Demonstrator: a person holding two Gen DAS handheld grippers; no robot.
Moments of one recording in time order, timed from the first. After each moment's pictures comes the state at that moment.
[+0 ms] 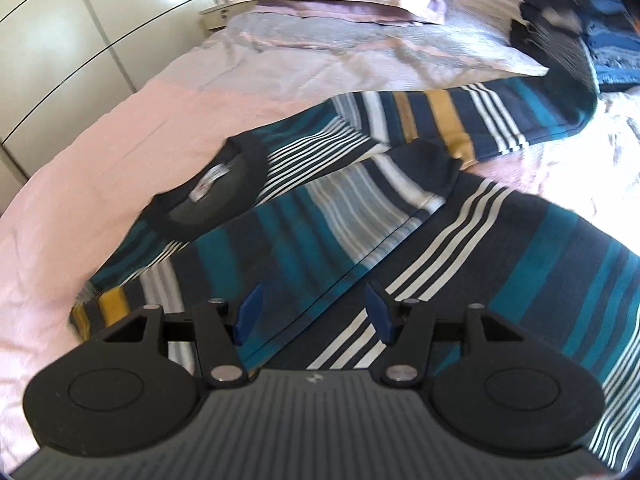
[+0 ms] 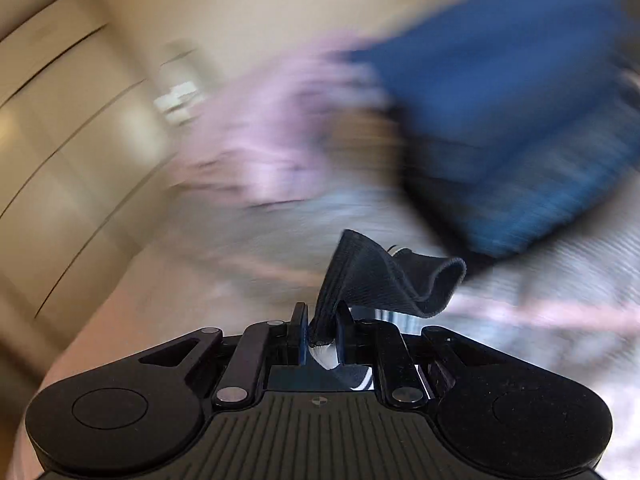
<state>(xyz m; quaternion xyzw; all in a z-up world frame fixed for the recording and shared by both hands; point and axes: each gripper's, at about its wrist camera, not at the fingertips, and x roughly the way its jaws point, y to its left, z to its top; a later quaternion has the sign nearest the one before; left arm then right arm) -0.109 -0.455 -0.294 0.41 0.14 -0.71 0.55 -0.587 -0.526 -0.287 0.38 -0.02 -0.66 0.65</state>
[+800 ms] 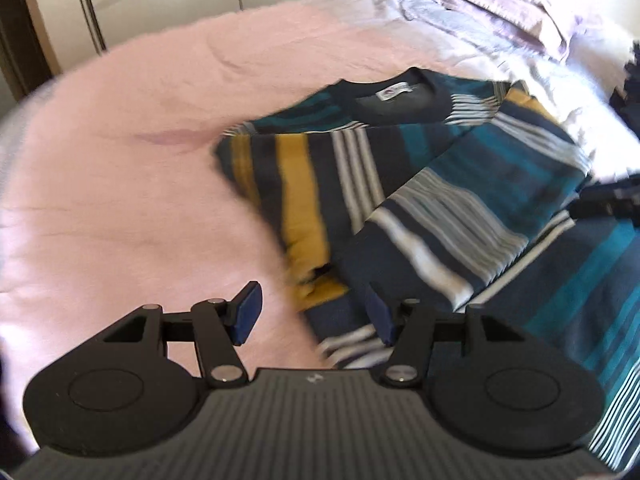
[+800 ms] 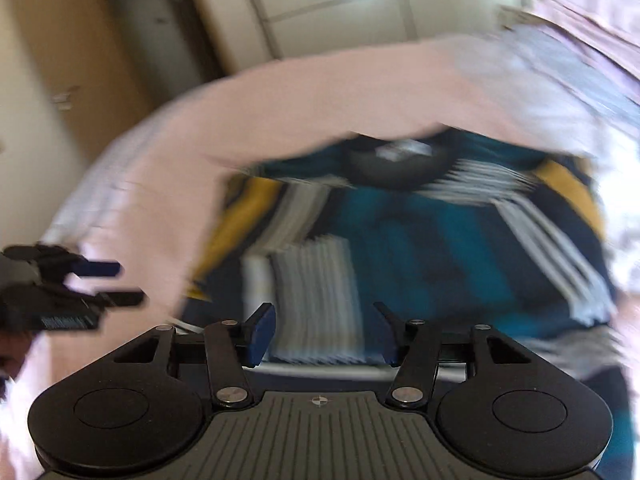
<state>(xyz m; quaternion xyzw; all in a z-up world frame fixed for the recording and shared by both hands) 0.078 -0.413 -0.307 0.33 0.29 -0.65 0.62 -0.247 -0.432 -0.321 0.29 0.30 -0.36 0.84</state>
